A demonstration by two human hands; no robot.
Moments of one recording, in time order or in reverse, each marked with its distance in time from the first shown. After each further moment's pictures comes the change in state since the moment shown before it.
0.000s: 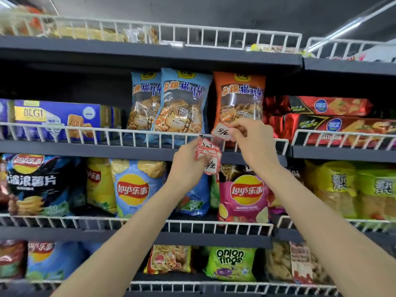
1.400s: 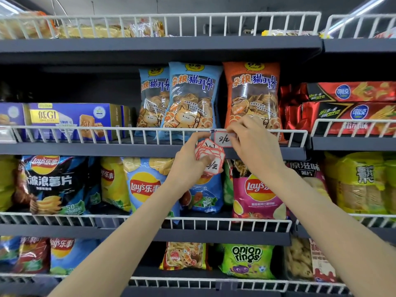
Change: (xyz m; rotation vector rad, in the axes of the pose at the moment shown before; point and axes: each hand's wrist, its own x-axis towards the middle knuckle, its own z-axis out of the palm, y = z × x) left_hand 0.004 -0.031 -0.011 -0.040 -0.037 0.009; right_hand -0.012 0.008 0.028 -0.430 -0.049 -0.282
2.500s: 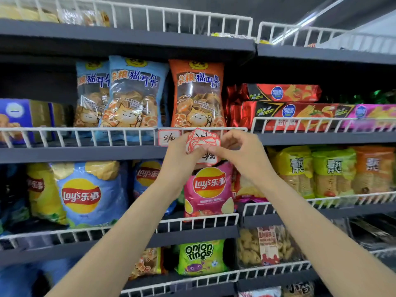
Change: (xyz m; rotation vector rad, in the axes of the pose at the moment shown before) left_hand 0.002 0.045 0.077 -0.434 -0.101 0.006; right_hand -0.047 0.052 -0.049 0.764 -0.106 0.503
